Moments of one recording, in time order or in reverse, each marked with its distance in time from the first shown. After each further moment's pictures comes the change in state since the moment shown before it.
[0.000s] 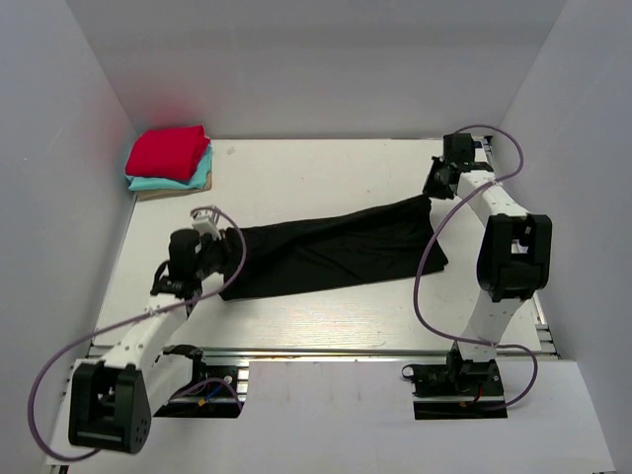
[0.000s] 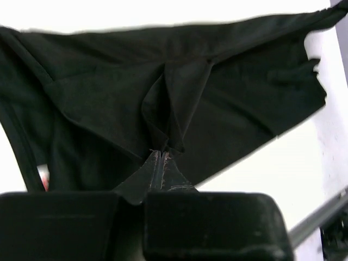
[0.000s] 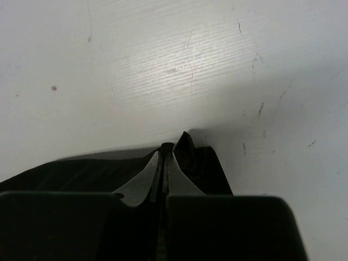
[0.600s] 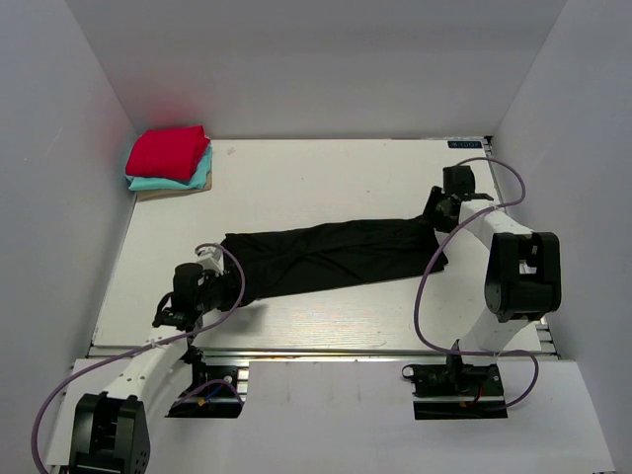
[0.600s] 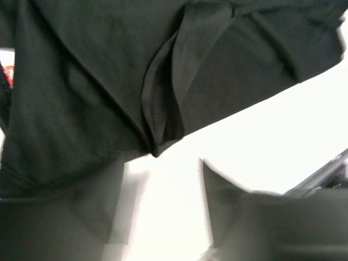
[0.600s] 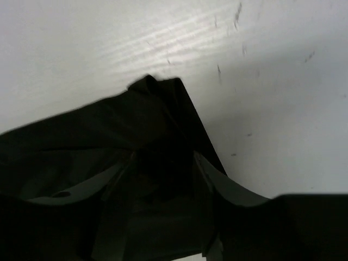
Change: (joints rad) left arm -0.003 -0.216 -0.295 -0.063 0.064 -0.077; right arm -0.003 -0.173 -0.336 0.098 0.018 0.014
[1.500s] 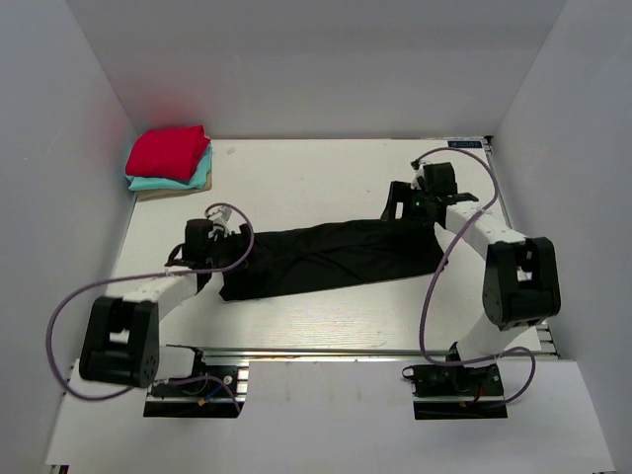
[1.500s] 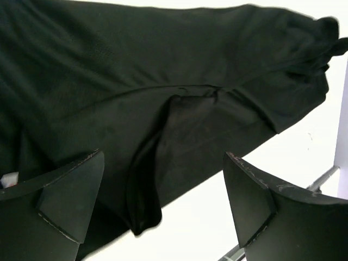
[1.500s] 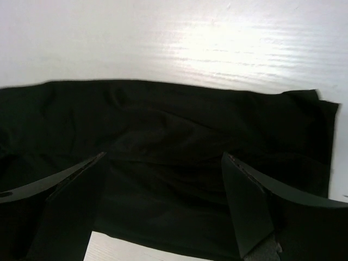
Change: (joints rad) left arm -0.003 0.474 0.345 0.060 0.002 -0.030; right arm 0.126 -0.075 -0.031 0.076 -0.262 -0.107
